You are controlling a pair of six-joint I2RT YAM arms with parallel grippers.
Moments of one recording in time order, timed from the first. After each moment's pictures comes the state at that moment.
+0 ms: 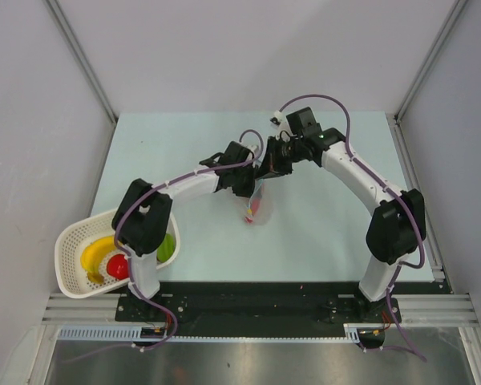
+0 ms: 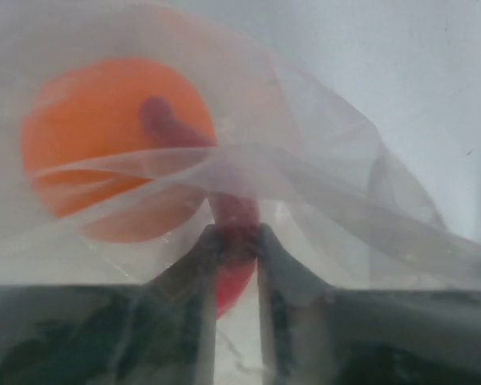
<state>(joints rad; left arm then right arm) -0.62 1.91 1.35 -0.36 0.23 -0.46 0.48 1.78 1.63 -0.71 -0.58 0.53</state>
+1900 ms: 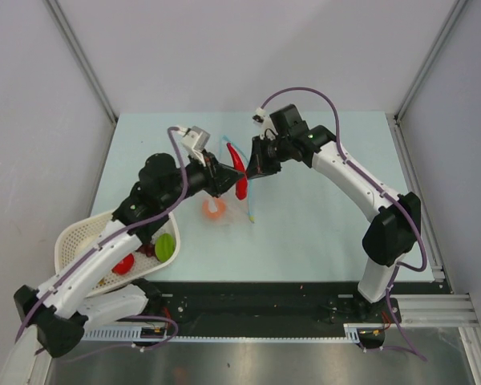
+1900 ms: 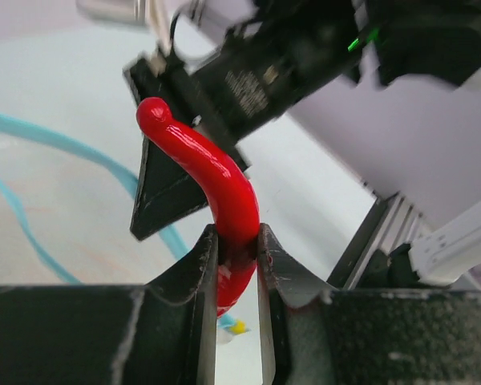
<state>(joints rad) -0.64 1.04 1.01 -0.11 0.29 -0.38 0.60 1.78 1.75 -0.77 -0.50 0.46</state>
